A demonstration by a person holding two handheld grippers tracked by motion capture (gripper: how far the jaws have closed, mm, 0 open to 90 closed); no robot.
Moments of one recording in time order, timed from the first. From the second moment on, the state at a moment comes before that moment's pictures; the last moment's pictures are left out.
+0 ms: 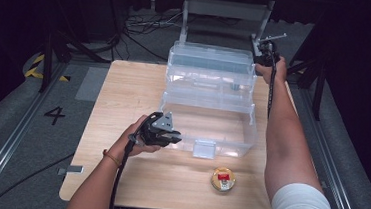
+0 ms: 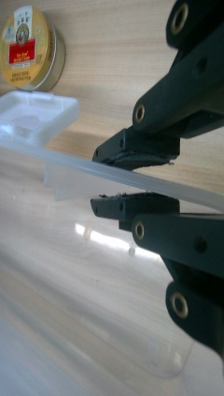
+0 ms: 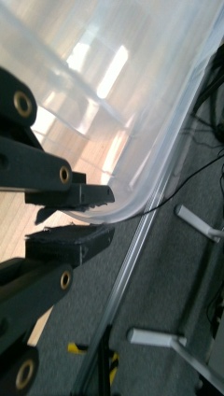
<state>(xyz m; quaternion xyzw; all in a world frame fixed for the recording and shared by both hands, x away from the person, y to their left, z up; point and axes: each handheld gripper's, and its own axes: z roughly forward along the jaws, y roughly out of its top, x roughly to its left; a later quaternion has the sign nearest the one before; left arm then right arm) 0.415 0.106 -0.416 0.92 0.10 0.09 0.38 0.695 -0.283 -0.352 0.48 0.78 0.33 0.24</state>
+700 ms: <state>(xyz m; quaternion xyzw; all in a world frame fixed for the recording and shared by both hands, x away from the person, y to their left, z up) 0.412 0.102 -0.415 0.92 0.11 0.09 0.37 0.678 -0.285 -0.333 0.46 0.78 0.34 0.27</state>
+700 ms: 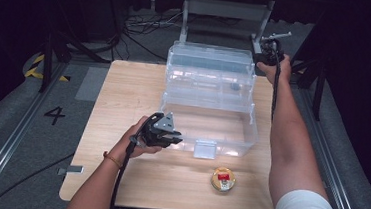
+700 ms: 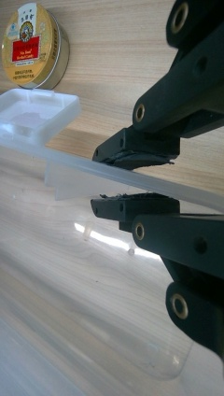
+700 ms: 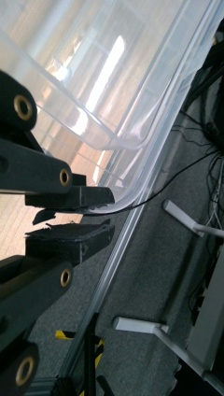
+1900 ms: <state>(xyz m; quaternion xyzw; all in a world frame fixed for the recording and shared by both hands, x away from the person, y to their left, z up) 0.411 0.101 -0.415 0.92 0.11 0.10 0.37 0.525 -0.333 -0.300 0.38 0.79 0.37 0.30</state>
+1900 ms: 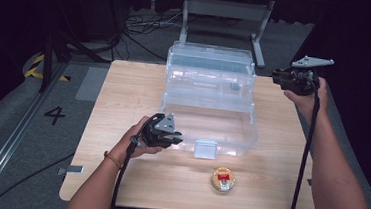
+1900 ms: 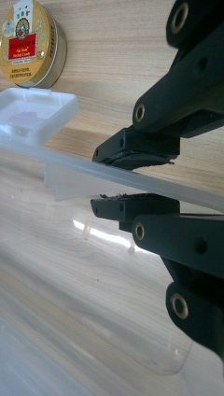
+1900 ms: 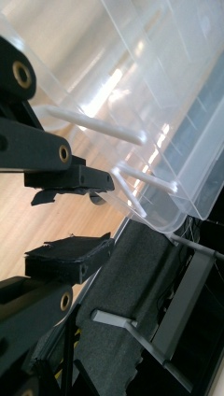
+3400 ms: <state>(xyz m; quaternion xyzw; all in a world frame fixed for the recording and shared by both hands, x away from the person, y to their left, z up) 0.408 0.099 -0.415 0.92 0.10 0.12 0.36 0.390 -0.328 -0.348 0.28 0.86 0.35 0.23</state>
